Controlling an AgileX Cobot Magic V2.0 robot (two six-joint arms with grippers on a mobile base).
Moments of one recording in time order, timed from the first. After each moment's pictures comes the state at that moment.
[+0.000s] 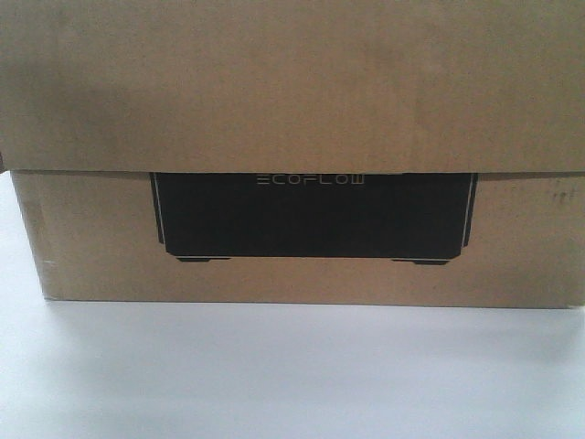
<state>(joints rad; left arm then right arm) -0.29 0.47 -0.46 0.37 0.06 -0.26 0.05 0.03 0.03 0.04 -0.02 0.06</state>
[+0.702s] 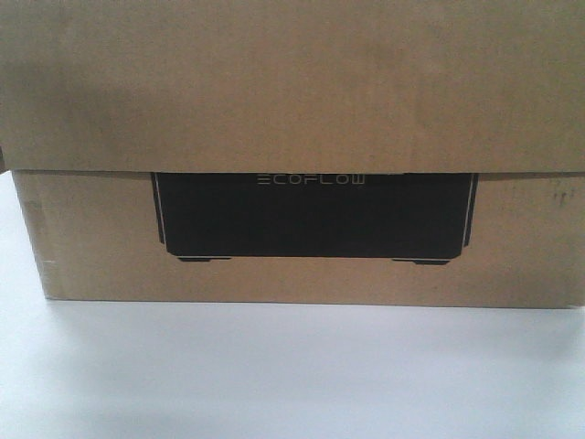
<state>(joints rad) -0.29 0.47 -0.46 0.37 0.06 -0.26 -0.01 -0.01 0.03 0.01 -0.01 0.06</state>
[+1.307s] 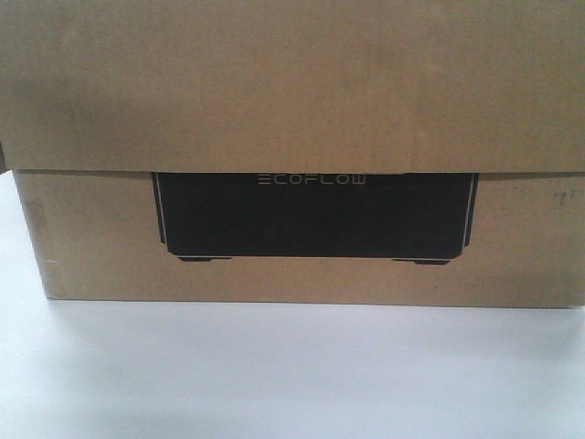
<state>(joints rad) -0.26 0.43 -0.41 0.23 0.05 -0.18 -0.01 -0.01 0.03 0.01 -0.01 0.06</state>
